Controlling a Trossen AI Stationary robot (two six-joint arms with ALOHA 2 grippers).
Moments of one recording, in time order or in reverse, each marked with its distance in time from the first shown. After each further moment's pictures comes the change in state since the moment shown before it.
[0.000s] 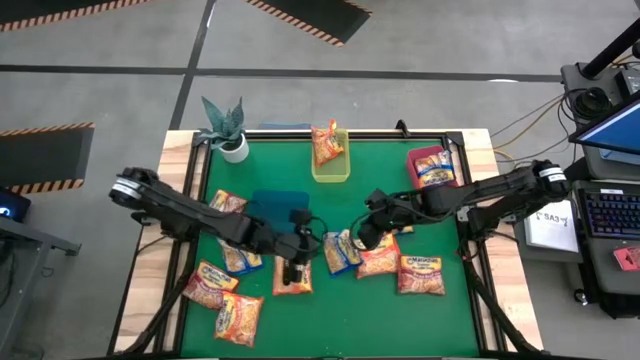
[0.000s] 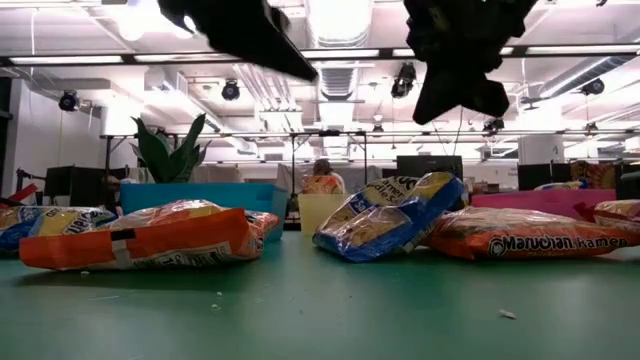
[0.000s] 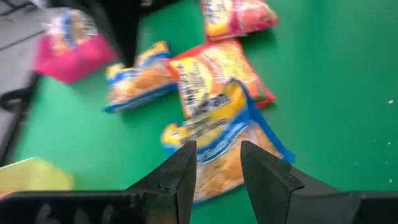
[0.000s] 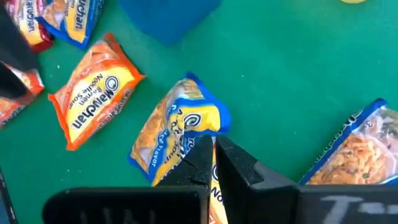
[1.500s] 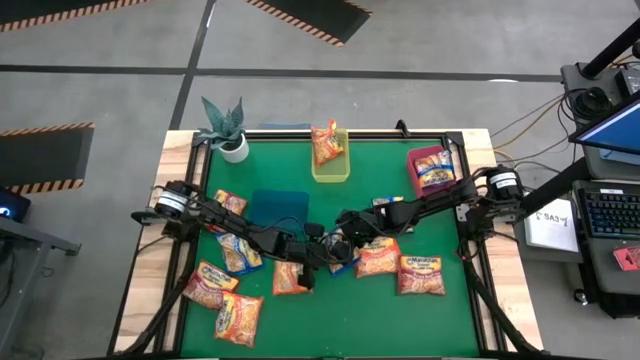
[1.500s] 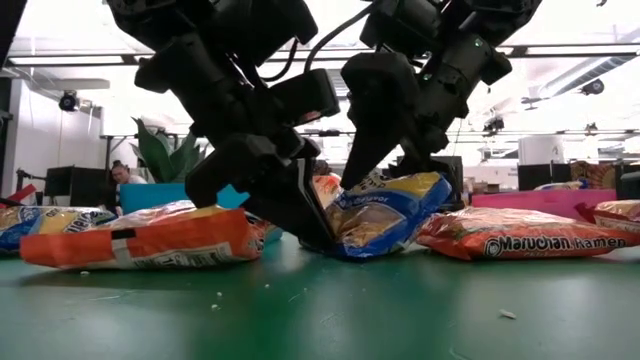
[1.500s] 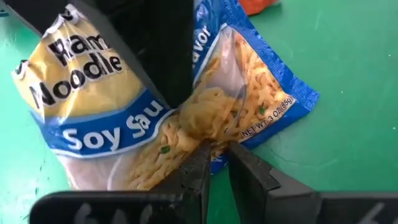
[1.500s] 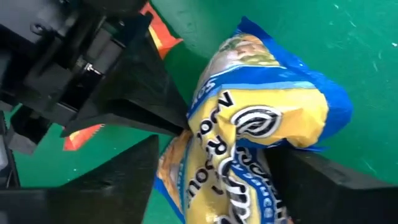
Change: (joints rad) left arm 0.056 0.351 0.001 0.131 0.101 -0.085; right arm -0.025 0.388 -0.002 0.437 -0.257 -0.025
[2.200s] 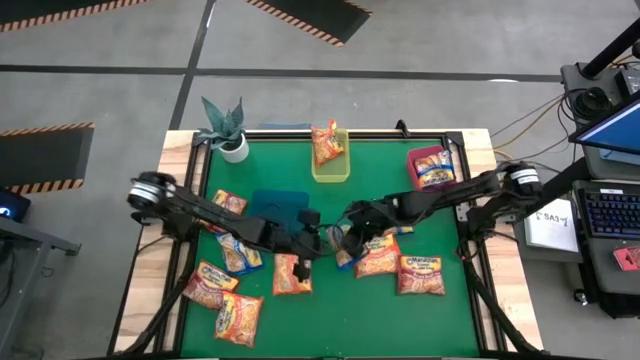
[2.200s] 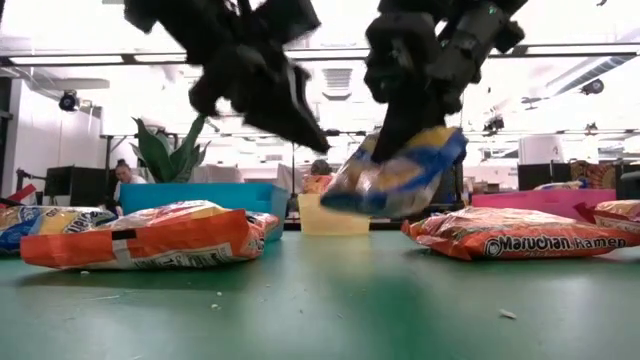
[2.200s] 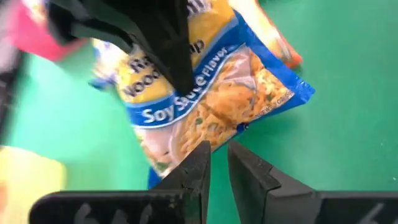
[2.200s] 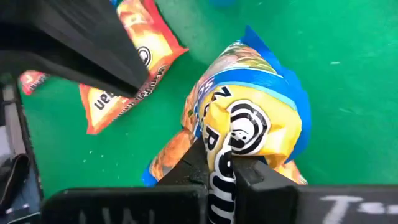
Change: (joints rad) left arm -0.004 -0.238 -0.001 -0.103 -0.108 0.155; right arm -0.027 -0.175 0.000 -0.171 0.003 -0.068
